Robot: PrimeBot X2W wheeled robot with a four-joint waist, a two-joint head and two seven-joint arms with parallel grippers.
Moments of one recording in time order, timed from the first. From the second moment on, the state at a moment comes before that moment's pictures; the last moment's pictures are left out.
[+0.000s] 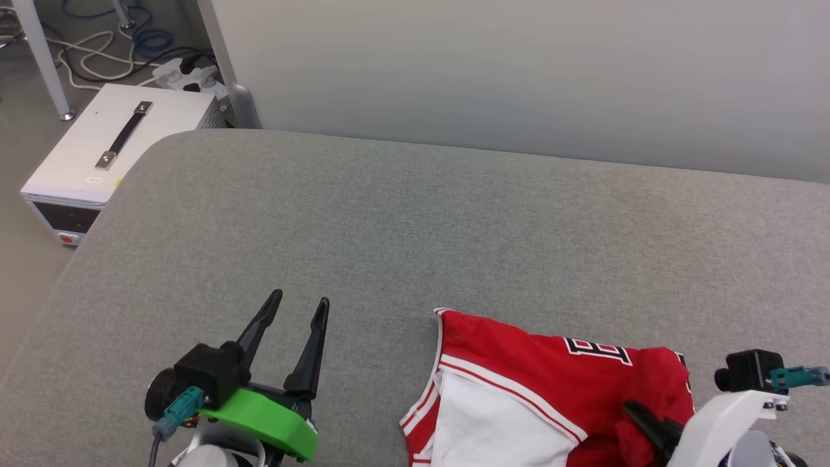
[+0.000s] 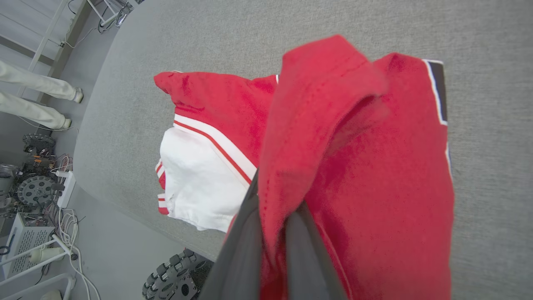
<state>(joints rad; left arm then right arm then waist) -0.05 0.24 -0.26 0.12 -0.37 -0.13 -0.26 0.16 -0.09 -0.07 -0.18 0.60 0.13 0.75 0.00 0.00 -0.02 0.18</state>
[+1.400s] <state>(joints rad) -0.06 0.23 -0.28 0.15 -0.38 -0.13 -0.26 -0.16 -0.05 0.43 0.25 0.83 0.13 0.38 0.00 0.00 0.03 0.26</state>
